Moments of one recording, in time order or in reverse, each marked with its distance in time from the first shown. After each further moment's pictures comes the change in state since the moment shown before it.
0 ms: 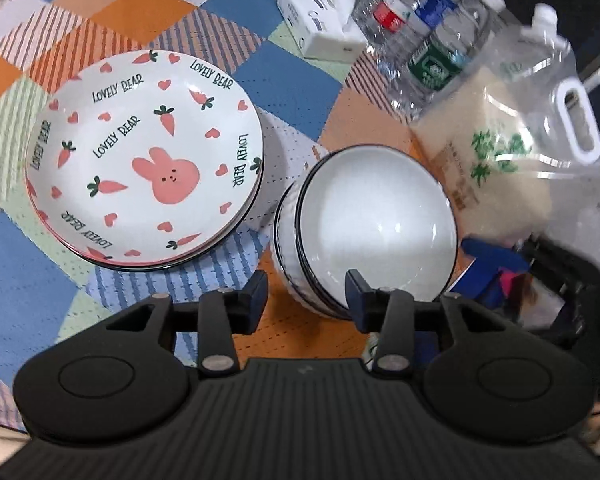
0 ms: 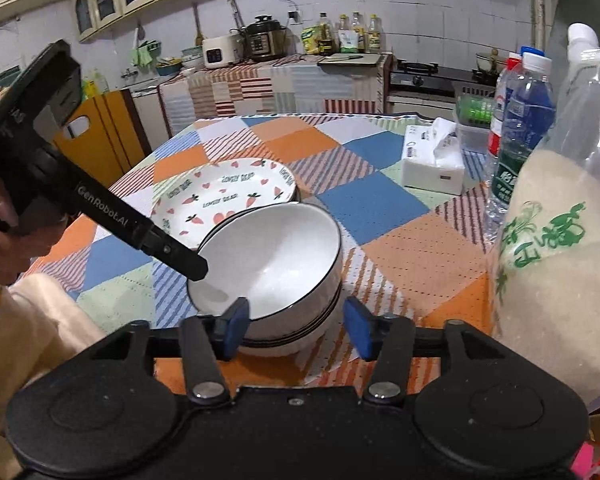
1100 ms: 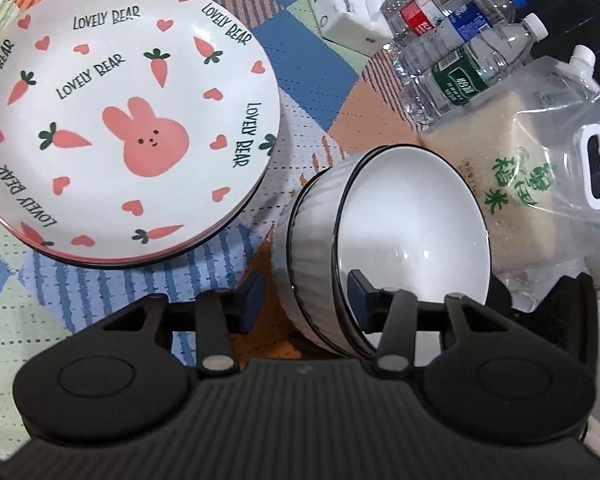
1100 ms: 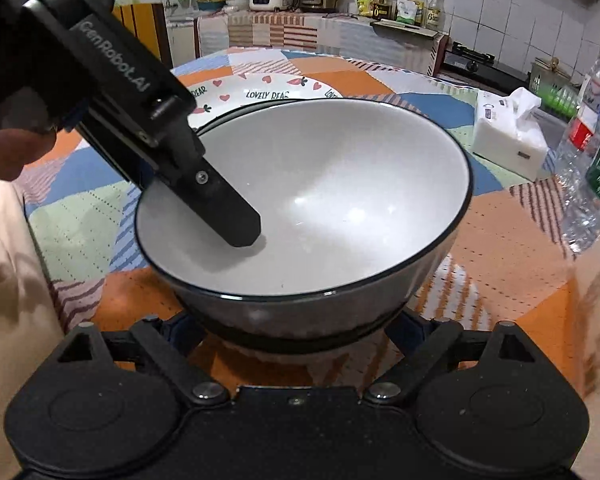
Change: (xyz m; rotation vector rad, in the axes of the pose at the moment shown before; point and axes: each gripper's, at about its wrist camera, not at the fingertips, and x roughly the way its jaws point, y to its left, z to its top) left arm 0.057 0.034 -0.001 -0.137 0.021 -0.129; right arm 0.099 0.018 -0.023 -0.178 0.106 0.018
